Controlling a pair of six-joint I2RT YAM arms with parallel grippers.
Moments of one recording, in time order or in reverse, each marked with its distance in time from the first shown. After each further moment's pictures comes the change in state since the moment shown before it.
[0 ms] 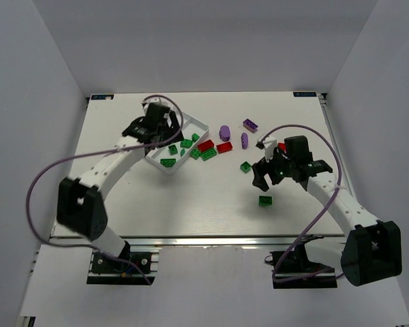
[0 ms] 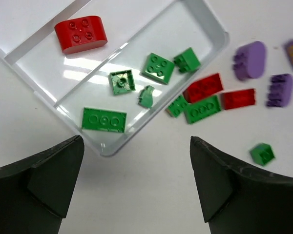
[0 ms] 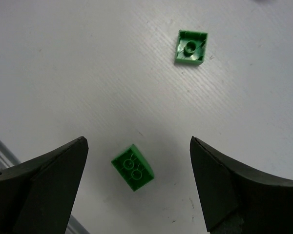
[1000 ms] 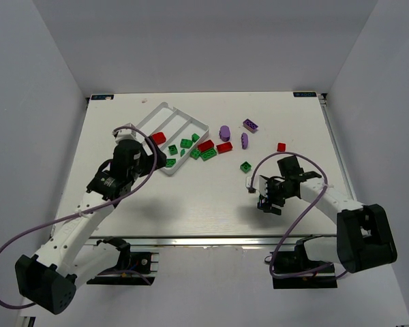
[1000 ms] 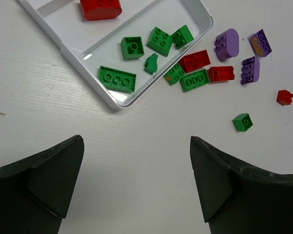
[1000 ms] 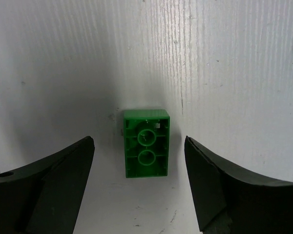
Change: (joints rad) left arm 0.000 -0.660 -0.492 0.096 0.042 -0.066; right arm -0.001 0.100 -0.193 -0.107 -0.069 -0.824
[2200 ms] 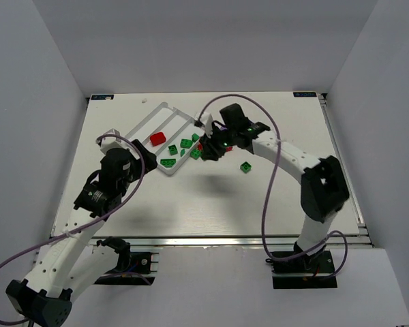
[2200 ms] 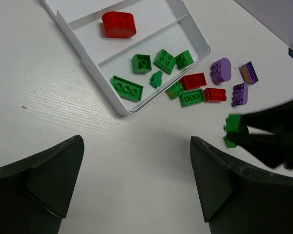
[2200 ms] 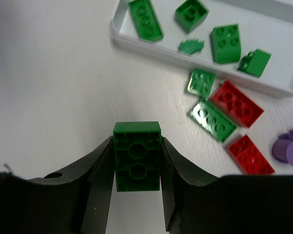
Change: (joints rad) left arm 0.000 -0.161 -0.013 -0.080 -0.104 -0.071; right arm 0.351 0.475 0.802 0.135 -0.040 0.746
